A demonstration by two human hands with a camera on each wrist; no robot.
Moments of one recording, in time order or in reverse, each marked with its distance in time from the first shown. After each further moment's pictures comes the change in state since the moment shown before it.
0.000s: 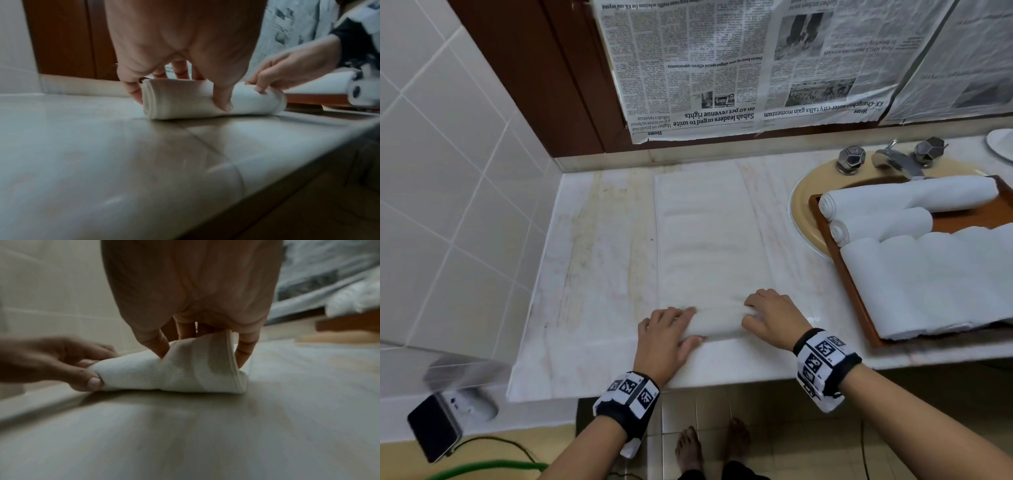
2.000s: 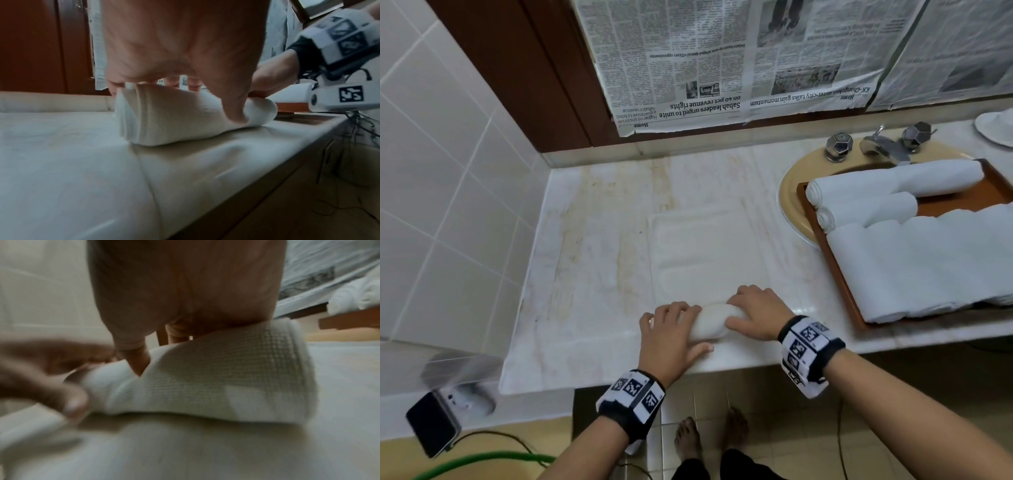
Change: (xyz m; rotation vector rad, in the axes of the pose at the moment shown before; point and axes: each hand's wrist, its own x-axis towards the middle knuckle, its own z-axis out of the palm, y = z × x) left_hand -0.008 0.035 0.004 0.125 -0.021 0.025; right_hand -0.009 -0.009 -0.008 -0.062 -0.185 -0.065
